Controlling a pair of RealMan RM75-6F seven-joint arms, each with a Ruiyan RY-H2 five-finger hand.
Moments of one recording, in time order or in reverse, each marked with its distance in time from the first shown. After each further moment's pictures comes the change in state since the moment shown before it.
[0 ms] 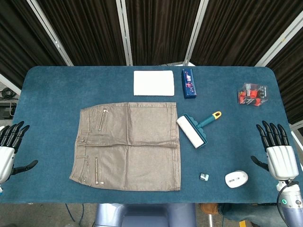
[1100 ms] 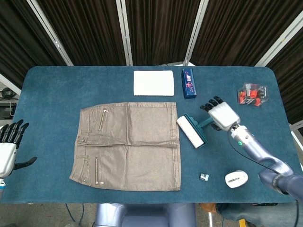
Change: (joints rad) left arm -0.022 -0.050 -0.024 0.067 -0.096 -0.069 0.044; right arm 0.584 -0.077 0.062 0.273 -0.086 -0.794 0.102
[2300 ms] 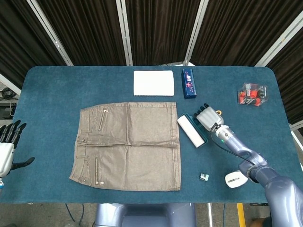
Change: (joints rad) left arm -0.003 0.000 -0.004 0.011 -0.031 -0.027 -0.010; right arm 0.098 -0.298 -0.129 0.425 -0.019 -0.113 0.023
